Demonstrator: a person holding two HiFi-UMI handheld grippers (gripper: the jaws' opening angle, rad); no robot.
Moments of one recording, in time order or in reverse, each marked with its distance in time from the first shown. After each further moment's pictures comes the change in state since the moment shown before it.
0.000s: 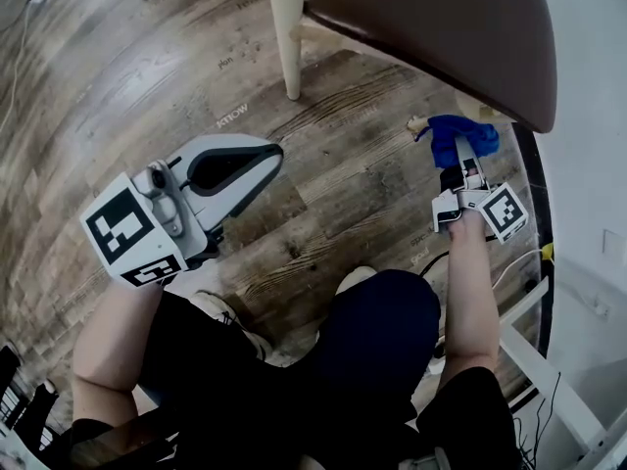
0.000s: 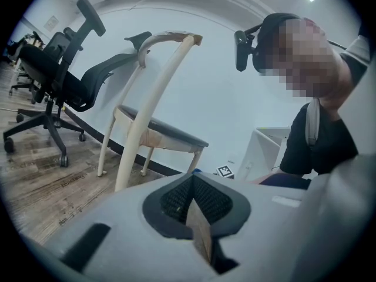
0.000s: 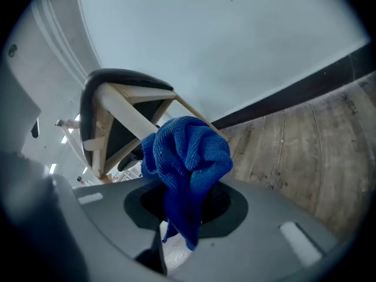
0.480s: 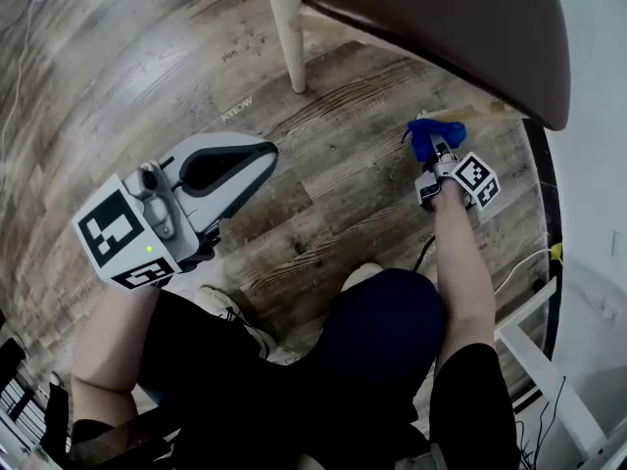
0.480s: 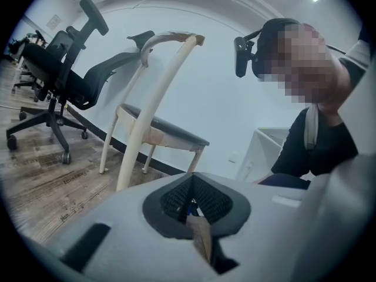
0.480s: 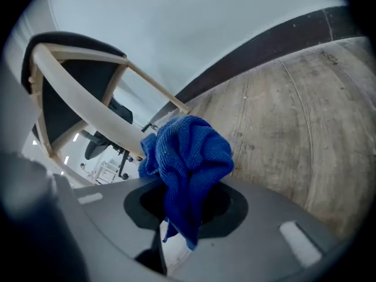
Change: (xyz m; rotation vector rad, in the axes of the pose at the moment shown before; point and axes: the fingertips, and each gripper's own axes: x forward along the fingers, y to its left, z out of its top) left arm -0.005 0.001 -0.004 -0.019 0.010 0.016; right arm 0.037 -0.141 -0.084 0.093 0.159 -0.264
